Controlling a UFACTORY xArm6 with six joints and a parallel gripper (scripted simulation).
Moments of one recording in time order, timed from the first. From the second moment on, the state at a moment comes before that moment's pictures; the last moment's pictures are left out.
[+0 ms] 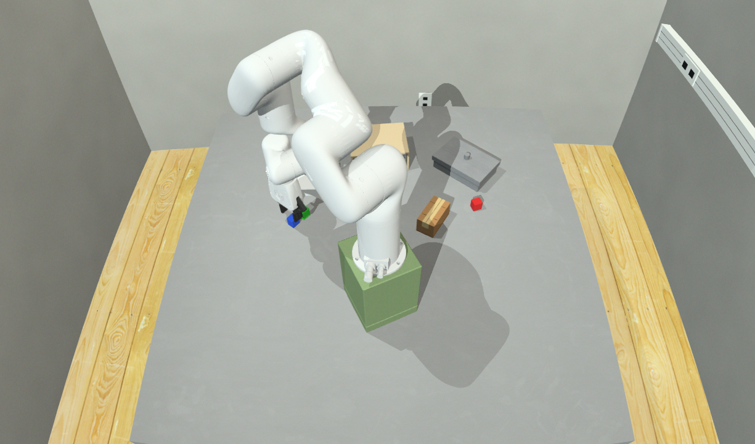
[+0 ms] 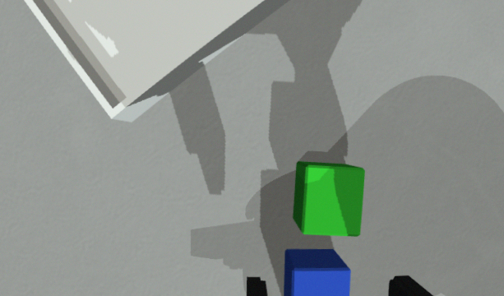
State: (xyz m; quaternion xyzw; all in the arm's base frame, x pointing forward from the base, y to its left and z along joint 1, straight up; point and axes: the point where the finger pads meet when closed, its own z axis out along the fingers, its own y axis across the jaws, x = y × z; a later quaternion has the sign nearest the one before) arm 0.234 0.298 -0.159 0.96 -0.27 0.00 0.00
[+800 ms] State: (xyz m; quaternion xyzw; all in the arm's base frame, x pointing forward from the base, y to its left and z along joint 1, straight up) arm 0.234 0.298 -0.170 0.96 -0.27 0.00 0.00
